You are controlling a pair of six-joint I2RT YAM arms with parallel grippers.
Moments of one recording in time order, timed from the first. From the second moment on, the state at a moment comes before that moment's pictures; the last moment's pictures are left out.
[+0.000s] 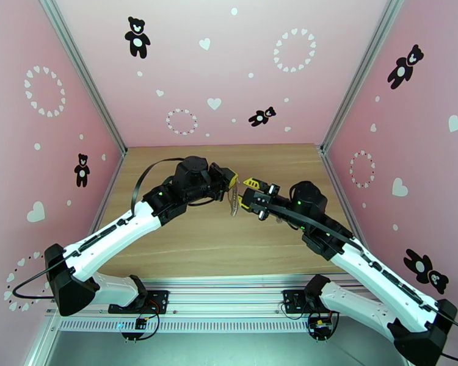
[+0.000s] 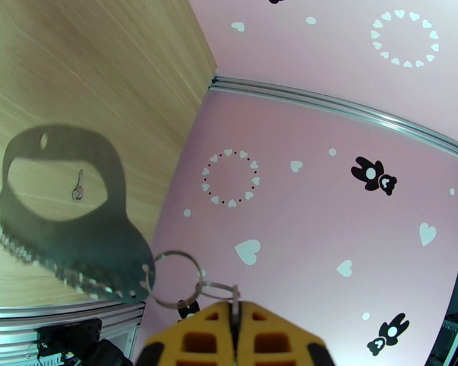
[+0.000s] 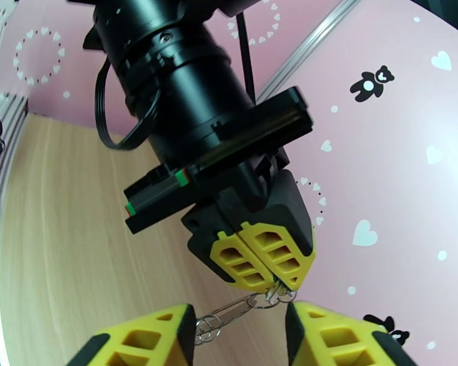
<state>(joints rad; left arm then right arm) -0.81 1.39 1.35 -0.28 0.08 -1.68 0.71 0.92 0.90 -0.09 -0.28 -0.73</state>
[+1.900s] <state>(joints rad) -0.82 1.42 1.42 -0.34 0.07 -1.70 0.72 1.04 0.98 -0.05 -0.12 -0.86</state>
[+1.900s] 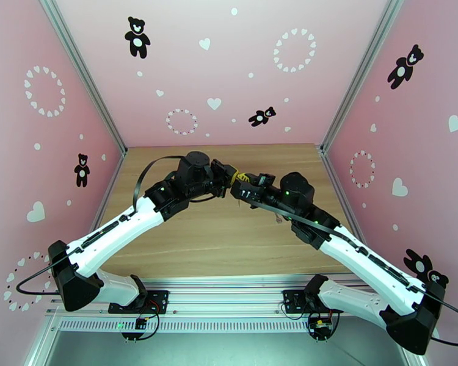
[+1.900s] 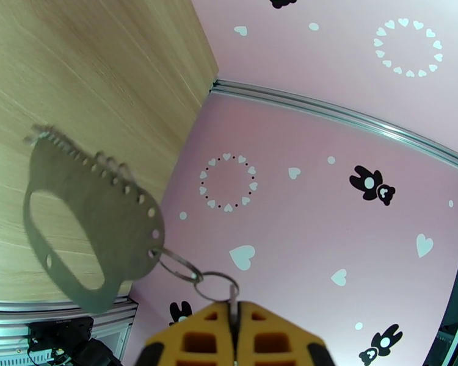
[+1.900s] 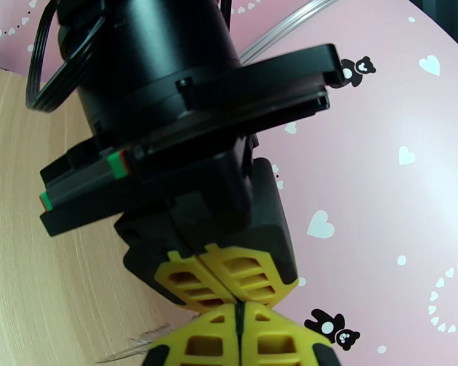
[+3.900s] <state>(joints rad) -0.91 1.29 0.73 0.59 0.03 -0.08 0.77 1.33 1.68 -1.03 0.04 0.87</state>
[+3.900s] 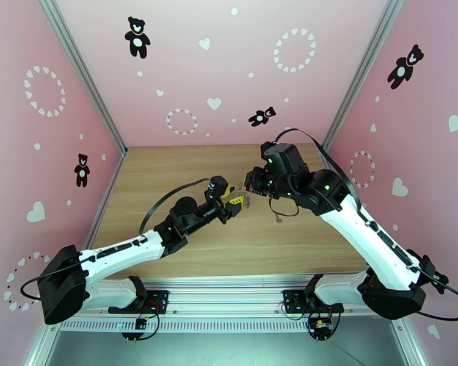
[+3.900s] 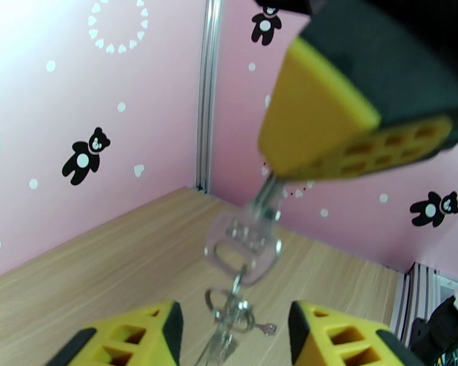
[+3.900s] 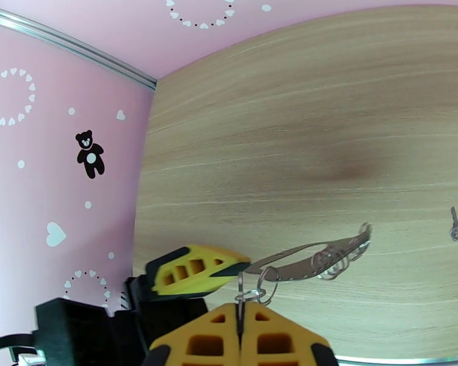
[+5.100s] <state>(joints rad) -0.91 1.35 0.72 0.67 -0.02 -0.02 0.77 1.29 1.66 -1.03 0.09 0.97</state>
